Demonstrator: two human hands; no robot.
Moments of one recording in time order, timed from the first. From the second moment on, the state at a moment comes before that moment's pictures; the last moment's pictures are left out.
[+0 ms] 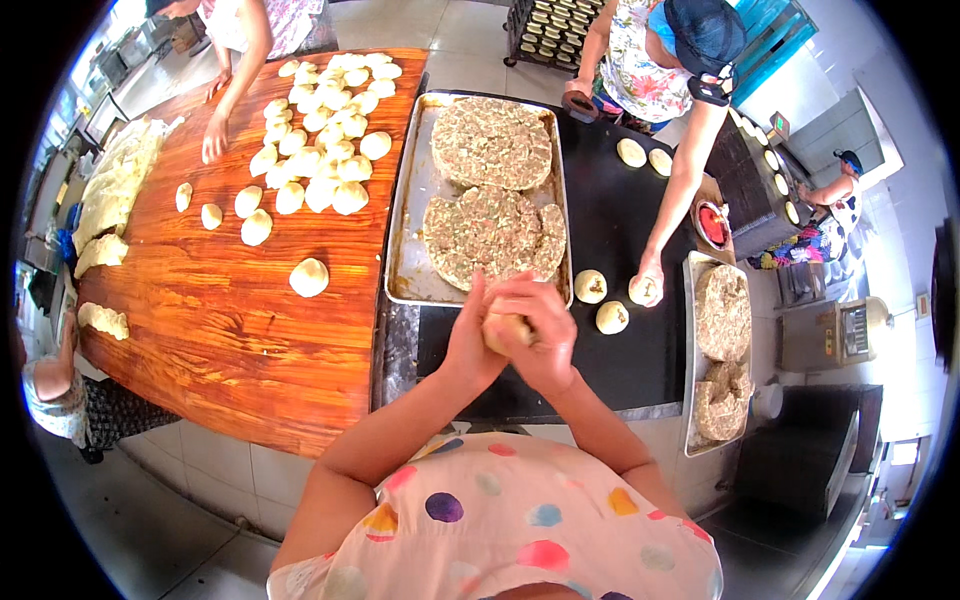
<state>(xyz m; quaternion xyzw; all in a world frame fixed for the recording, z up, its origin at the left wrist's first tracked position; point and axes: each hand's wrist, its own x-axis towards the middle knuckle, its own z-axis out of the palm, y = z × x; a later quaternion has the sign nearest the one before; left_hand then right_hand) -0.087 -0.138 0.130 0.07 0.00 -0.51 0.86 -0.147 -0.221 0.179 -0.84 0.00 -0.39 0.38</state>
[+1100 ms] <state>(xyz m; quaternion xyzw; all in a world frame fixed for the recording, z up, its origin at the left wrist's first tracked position) -0.118 -0.142 0.136 0.25 -0.27 -0.58 0.73 -0.220 -0.227 0.159 -0.87 -0.02 -0.37 0.34</state>
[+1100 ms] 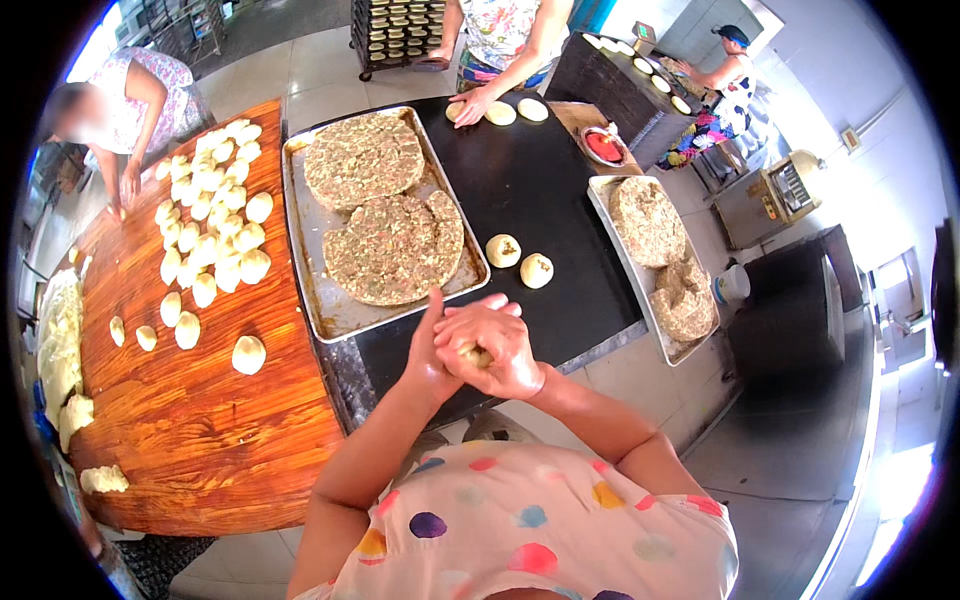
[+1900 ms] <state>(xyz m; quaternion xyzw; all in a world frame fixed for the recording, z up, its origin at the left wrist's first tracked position) -0.185 -0.299 0.083 0.14 0.05 -0.63 0.76 -0.270 -0.352 0.105 -0.73 0.17 -0.47 0.48</state>
